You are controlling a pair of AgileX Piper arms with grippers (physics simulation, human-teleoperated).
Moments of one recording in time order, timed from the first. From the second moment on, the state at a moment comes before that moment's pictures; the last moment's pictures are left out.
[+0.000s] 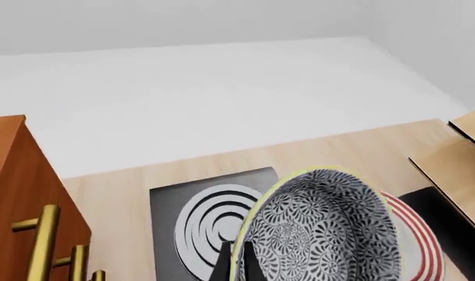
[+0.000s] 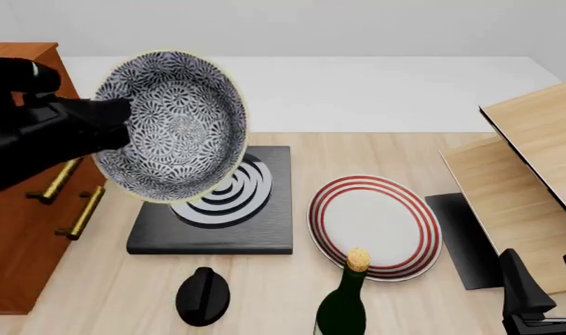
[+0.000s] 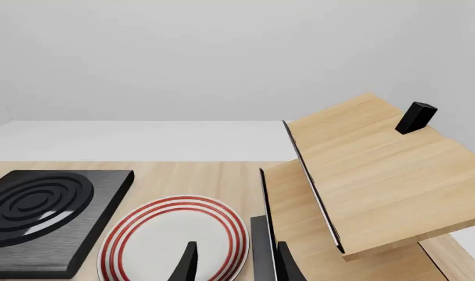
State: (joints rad) left arm -0.31 0.95 -0.87 0.26 -0.09; right arm 0.00 0.01 0.00 0.00 0.00
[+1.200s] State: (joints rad) left arm -0.65 1.39 -0.99 -0.04 -0.32; right arm 0.00 0.01 0.00 0.00 0.00
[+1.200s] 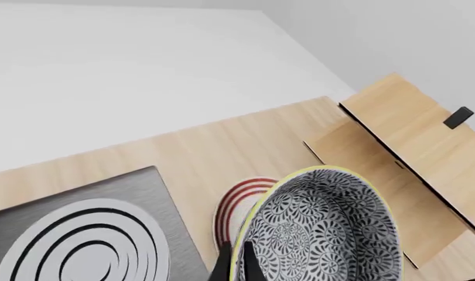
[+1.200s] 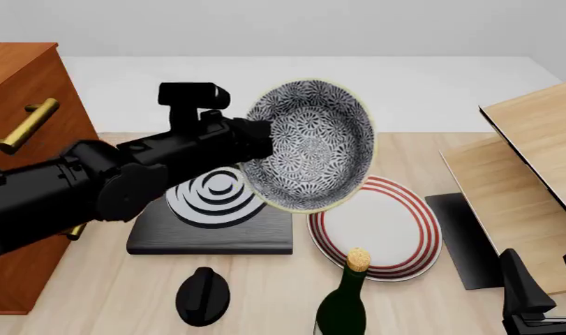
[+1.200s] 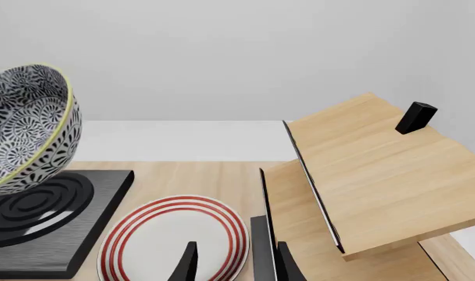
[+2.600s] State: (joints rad) left arm -0.70 1.79 -1.13 -0.23 -0.37; right arm 0.00 0.01 0.00 0.00 0.00
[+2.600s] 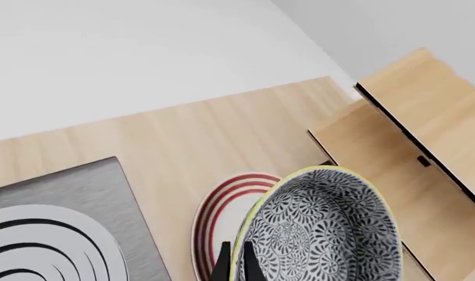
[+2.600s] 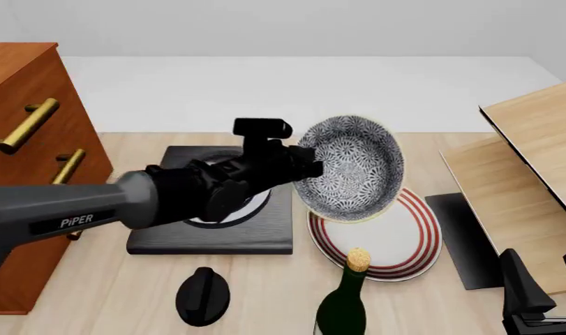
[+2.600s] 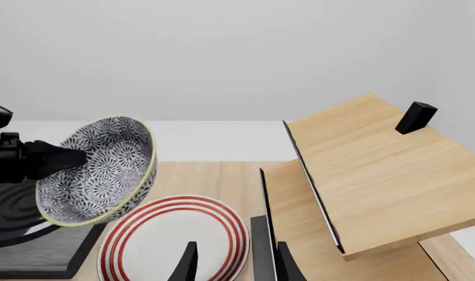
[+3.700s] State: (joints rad) left arm -0.74 2.02 -1.24 -0.31 -0.40; right arm 0.00 0.01 0.00 0.00 0.00
